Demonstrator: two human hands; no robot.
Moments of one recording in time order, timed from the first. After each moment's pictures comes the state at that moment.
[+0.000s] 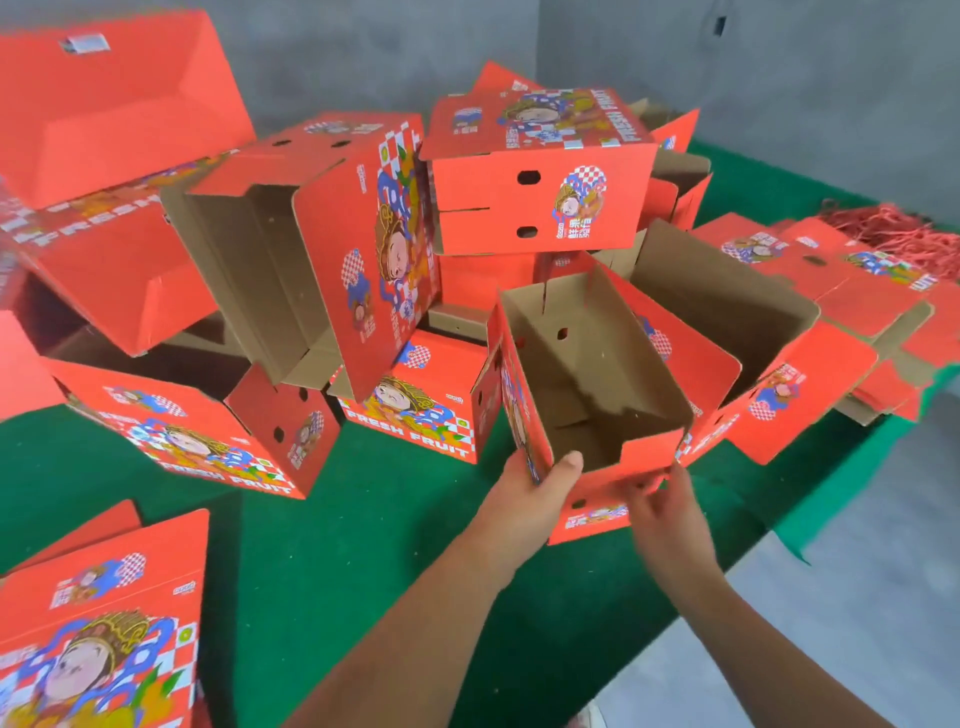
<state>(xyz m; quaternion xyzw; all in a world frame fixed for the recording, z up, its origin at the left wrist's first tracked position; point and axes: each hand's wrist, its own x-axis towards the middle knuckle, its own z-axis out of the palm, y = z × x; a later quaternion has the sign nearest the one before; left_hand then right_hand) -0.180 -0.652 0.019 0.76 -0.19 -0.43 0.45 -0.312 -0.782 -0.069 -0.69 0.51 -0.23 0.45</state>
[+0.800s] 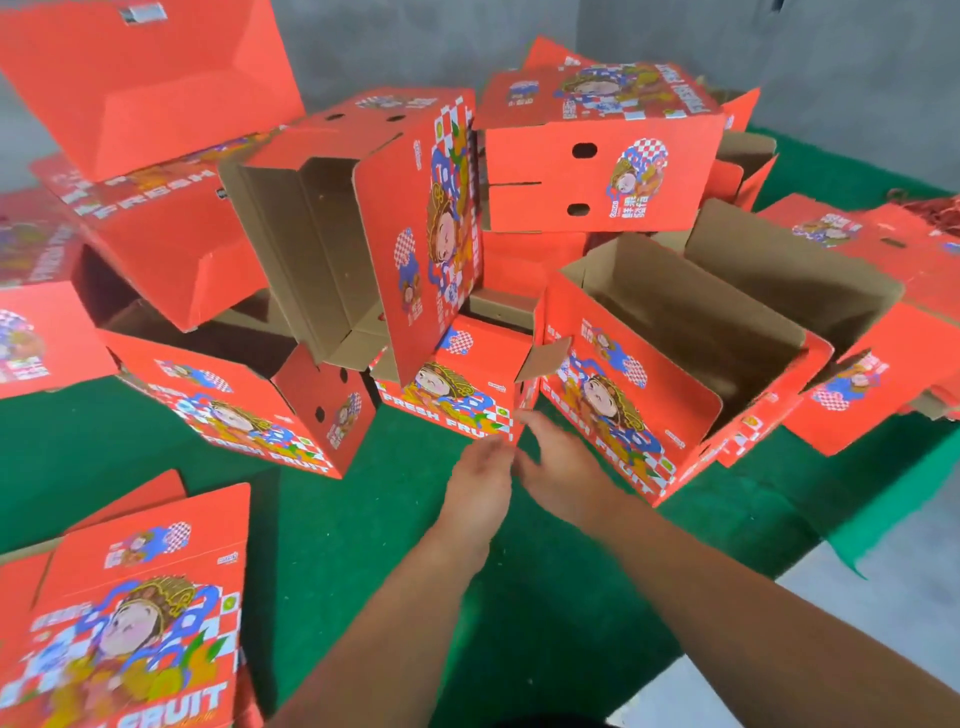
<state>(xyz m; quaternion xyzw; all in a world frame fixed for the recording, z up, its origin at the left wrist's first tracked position) -0.121 -0.622 -0.010 0.76 -0.05 -0.35 0.55 -0.178 -0.738 -0.036 -0.87 0.22 -0.09 0.42</state>
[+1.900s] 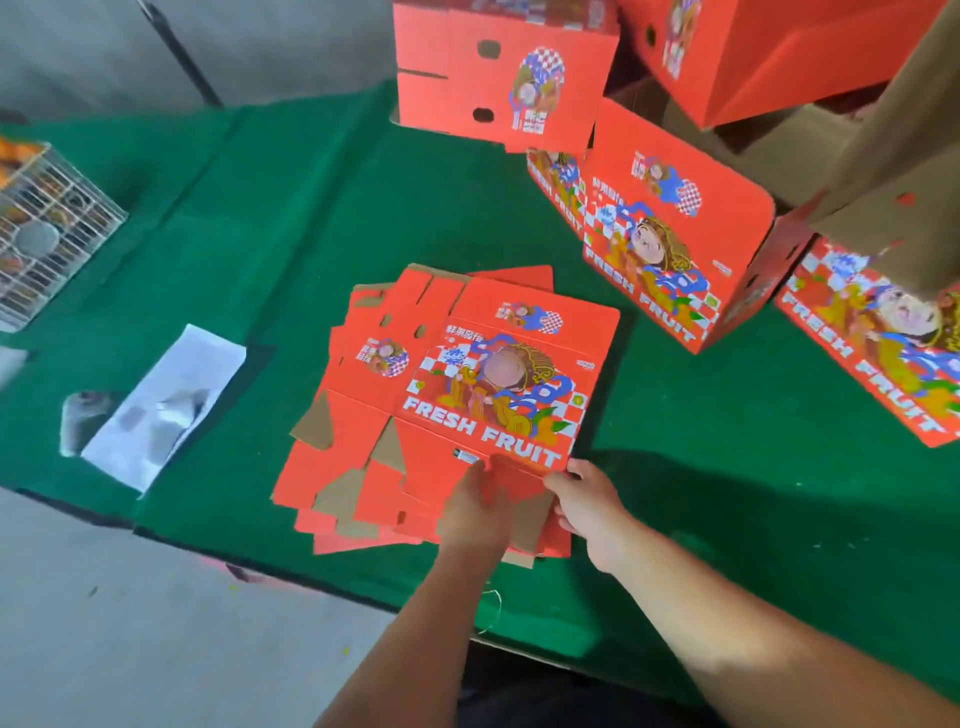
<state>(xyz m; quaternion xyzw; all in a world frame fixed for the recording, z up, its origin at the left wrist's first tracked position) -0.135 -0.229 -0.100 0.89 0.21 -0.17 0.38 -0.110 -0.371 -0.115 -0.65 0.31 0.26 0.65</state>
